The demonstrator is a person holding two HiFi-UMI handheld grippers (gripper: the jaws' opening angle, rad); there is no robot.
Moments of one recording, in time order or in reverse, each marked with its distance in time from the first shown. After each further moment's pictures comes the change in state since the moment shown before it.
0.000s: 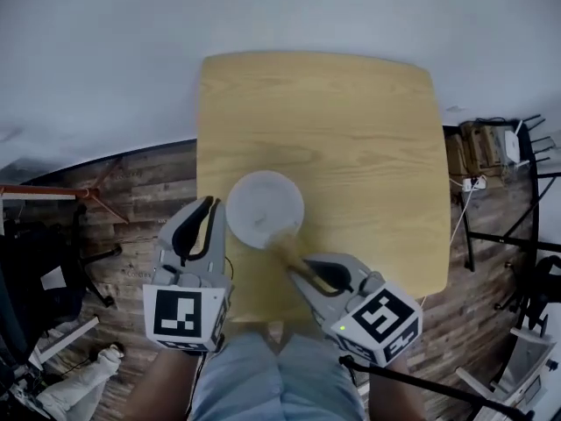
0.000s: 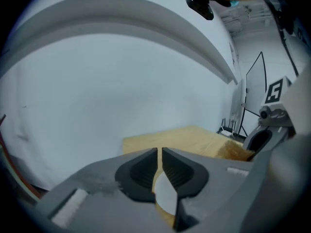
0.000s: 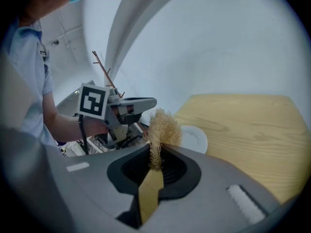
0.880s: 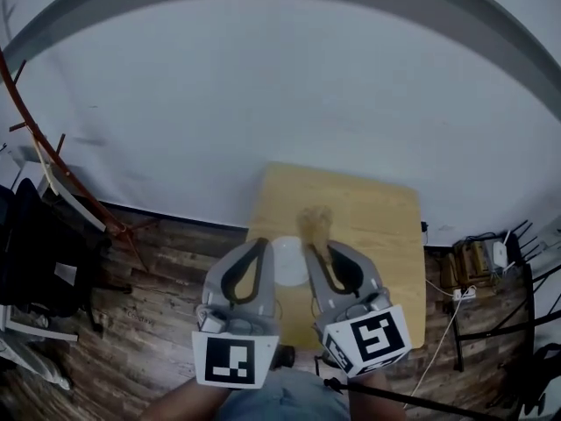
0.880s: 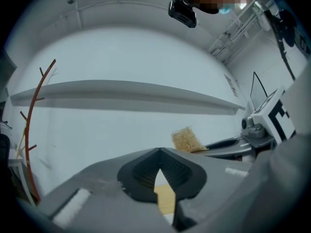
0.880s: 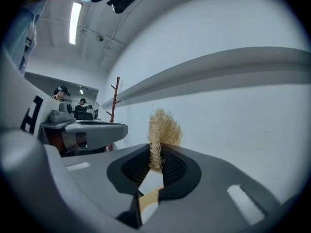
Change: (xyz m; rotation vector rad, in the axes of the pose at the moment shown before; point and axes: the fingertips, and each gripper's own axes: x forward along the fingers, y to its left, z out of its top) left arm -0.144 -0.048 0.158 -0.015 -0.441 0.200; right arm -0.103 0.071 0.186 -0.407 -0.594 -0.269
